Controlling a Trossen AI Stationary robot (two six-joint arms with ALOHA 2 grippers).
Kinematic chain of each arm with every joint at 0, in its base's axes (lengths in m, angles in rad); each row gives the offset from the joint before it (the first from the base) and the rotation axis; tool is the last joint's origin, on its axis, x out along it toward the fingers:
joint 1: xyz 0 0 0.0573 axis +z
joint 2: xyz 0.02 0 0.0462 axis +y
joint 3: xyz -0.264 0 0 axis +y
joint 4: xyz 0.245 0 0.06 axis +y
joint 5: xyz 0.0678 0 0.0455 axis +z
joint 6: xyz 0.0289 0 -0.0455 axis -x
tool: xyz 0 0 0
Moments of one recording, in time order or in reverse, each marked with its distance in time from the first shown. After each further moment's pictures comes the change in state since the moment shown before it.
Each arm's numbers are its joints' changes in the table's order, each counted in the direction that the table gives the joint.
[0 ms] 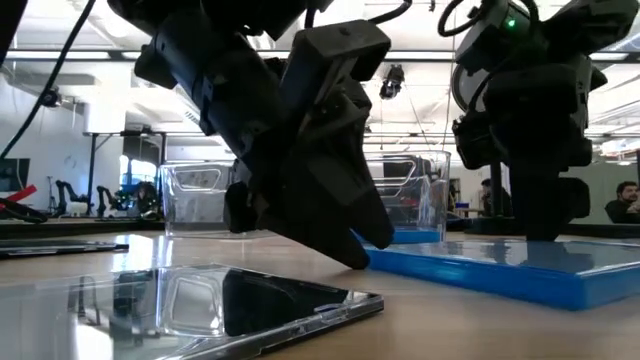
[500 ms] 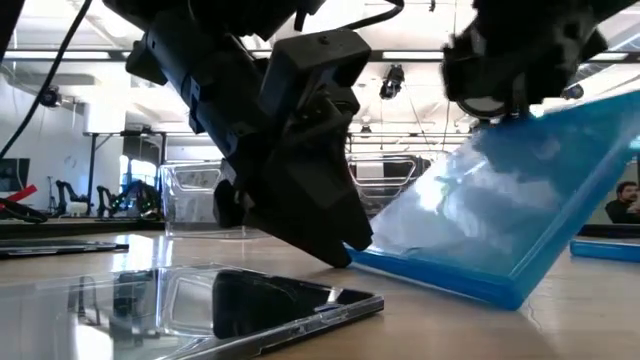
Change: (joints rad) left arm -0.008 -0.002 0.030 0.053 0.015 -0.015; right arm 0.009 -0.154 -0.046 -0.109 -0.014 -0.027
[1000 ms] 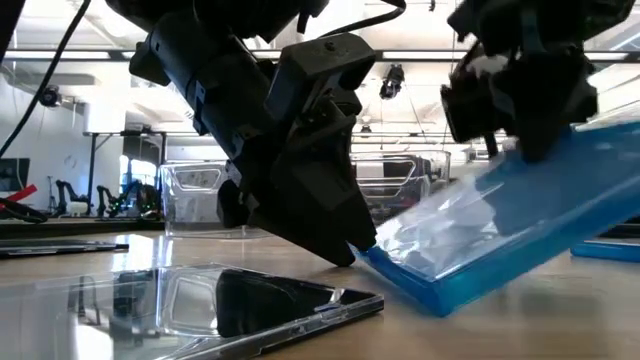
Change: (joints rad) left arm -0.002 -0.012 0.000 0.015 0.009 0.003; right arm 0.009 0.165 -0.019 0.007 0.186 -0.052
